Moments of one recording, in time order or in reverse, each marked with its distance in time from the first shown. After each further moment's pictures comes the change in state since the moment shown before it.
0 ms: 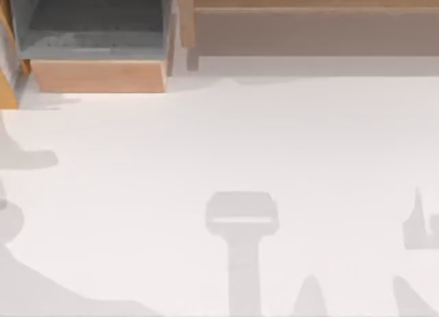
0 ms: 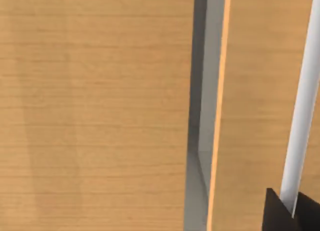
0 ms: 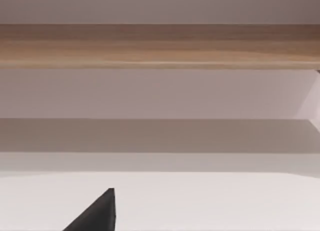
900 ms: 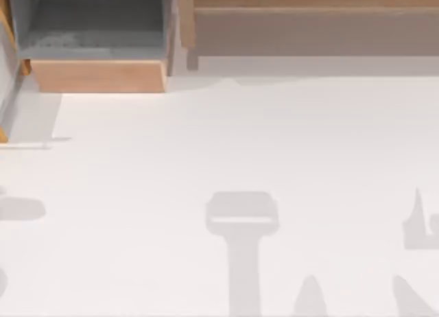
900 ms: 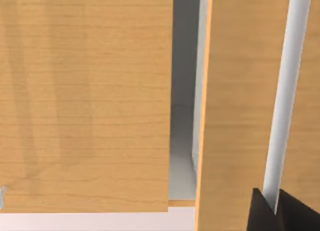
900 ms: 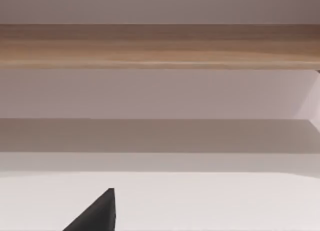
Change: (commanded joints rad) left arm 0.116 -0.106 -0.288 0.152 0.119 0.009; right arm 0.000 0.000 0.000 0.000 0.000 0.000
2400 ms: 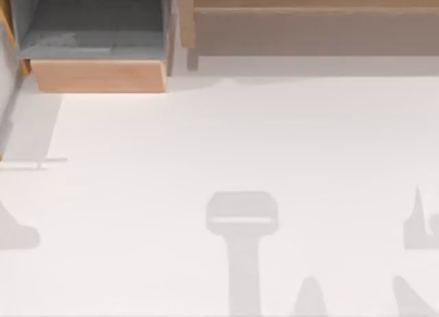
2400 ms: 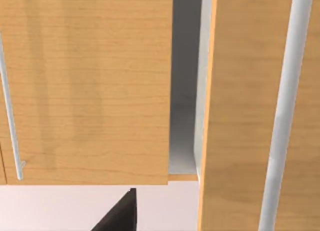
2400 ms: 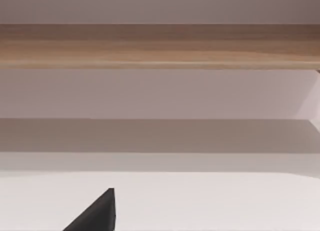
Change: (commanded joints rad) left arm 0.074 -0.054 -0.128 0.074 0.075 0.002; right arm 0.000 0.000 0.000 0.000 0.000 0.000
